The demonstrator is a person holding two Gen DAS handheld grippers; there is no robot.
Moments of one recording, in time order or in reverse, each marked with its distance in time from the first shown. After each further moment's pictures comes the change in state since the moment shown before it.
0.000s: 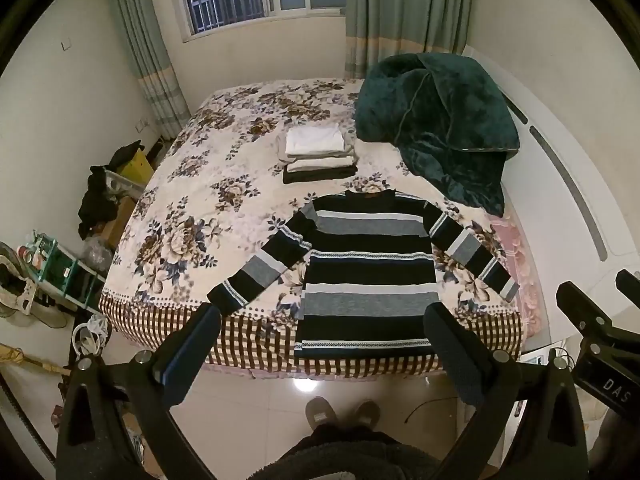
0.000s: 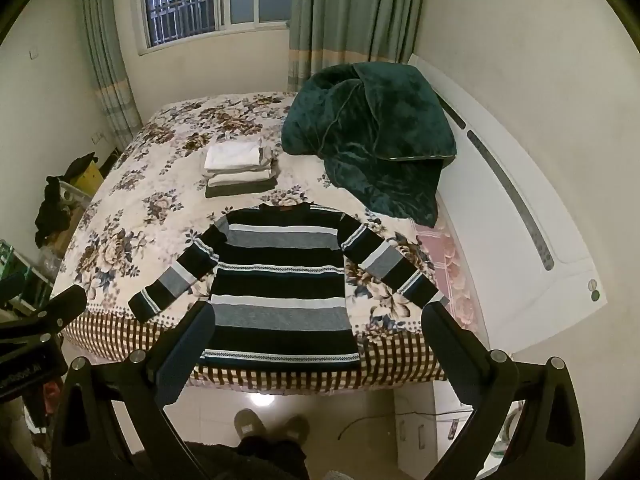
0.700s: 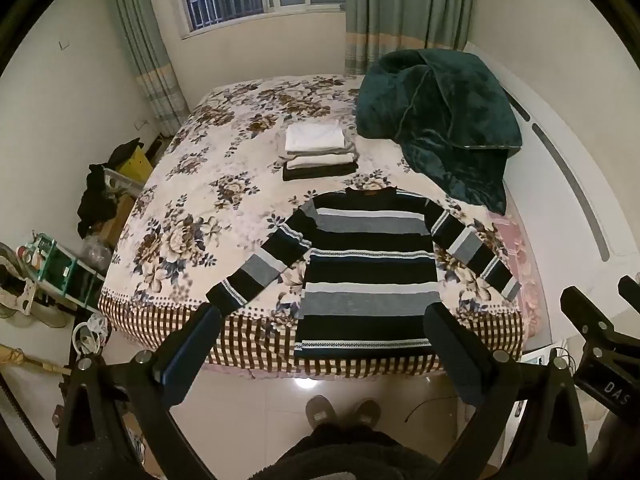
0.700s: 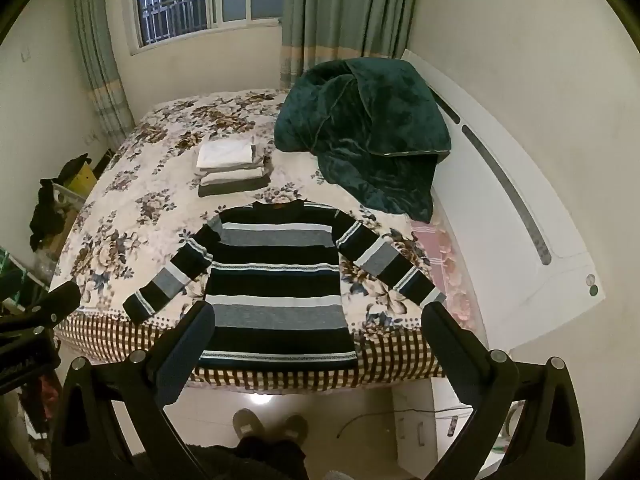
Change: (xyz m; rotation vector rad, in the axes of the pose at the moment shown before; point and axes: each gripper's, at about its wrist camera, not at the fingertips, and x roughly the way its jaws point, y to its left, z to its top) left arm 0.005 -0.003 0.001 -0.010 0.017 -0.021; right arm 0.008 -0.002 -0.001 0.008 -0.001 -0.008
